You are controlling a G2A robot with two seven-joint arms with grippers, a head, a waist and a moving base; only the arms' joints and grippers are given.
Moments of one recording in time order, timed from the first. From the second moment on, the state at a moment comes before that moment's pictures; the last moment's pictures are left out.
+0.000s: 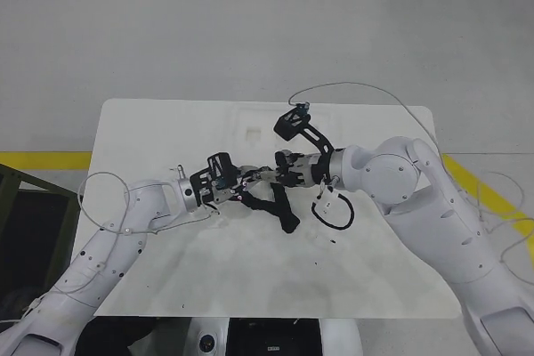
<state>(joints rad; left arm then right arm) 0.97 -0.96 -0.97 -1.48 1.41 -0.68 0.24 -0.69 -1.13 0.91 -1.71 -0.34 -0.08 1.07</state>
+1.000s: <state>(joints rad) 0.81 -0.97 -0.84 -1.42 0.86 -1.01 -0.20 -0.78 -1.08 1.01 -1.67 -0.51 -0.79 0.90</state>
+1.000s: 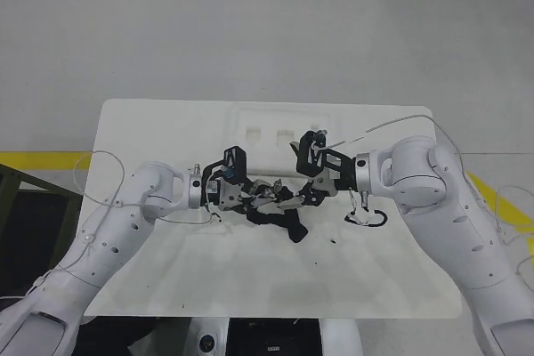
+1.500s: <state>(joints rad) 0.64 -0.91 -0.66 -1.39 0.38 -1.01 -0.53 -0.76 -1.07 1.02 -1.68 -0.73 -1.01 0.77</state>
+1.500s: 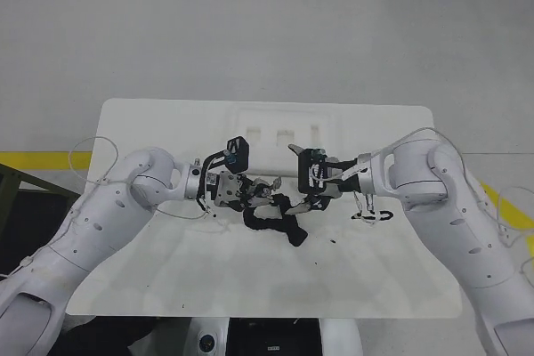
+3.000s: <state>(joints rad) 0.55 -0.83 -0.52 -1.43 0.23 -1.01 -0.59 -0.56 -0.97 0.70 -1.66 -1.03 -1.01 0.32</state>
